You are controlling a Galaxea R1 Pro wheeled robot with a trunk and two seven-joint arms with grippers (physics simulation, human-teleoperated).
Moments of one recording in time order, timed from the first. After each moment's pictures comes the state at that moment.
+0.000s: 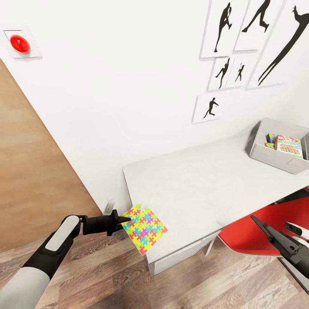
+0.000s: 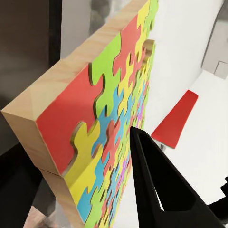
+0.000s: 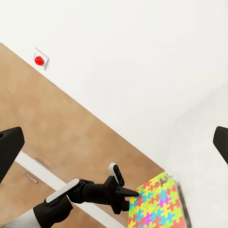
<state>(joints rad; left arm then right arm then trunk) -0.61 0.22 -0.20 -1.01 1.44 1.05 -0.01 -0.16 -0.15 -0.70 -1.51 -0.58 0.74 1.45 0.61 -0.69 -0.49</state>
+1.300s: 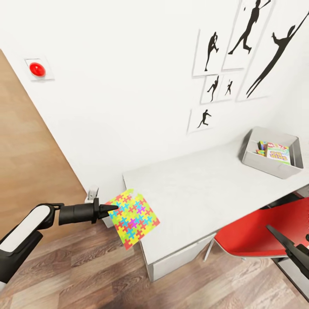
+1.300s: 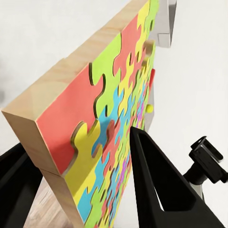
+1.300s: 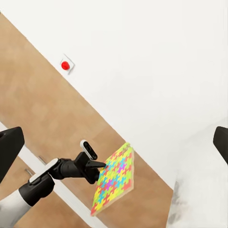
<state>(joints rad) -0.59 0.50 -0.31 -1.37 1.71 1.05 -0.02 -0.06 -0.15 -0.78 -1.57 -0.60 0.68 1.55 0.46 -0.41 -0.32</state>
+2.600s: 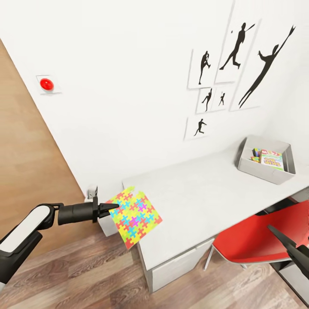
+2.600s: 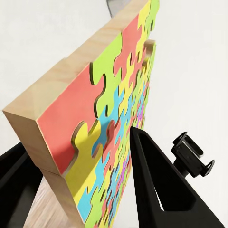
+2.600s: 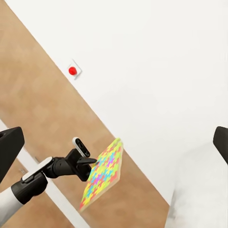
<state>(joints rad) -0.59 0.50 -0.32 -1.37 1.72 1.05 -0.10 -0.06 -0.15 -0.79 -1.56 -0.60 0.63 1.55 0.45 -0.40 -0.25</state>
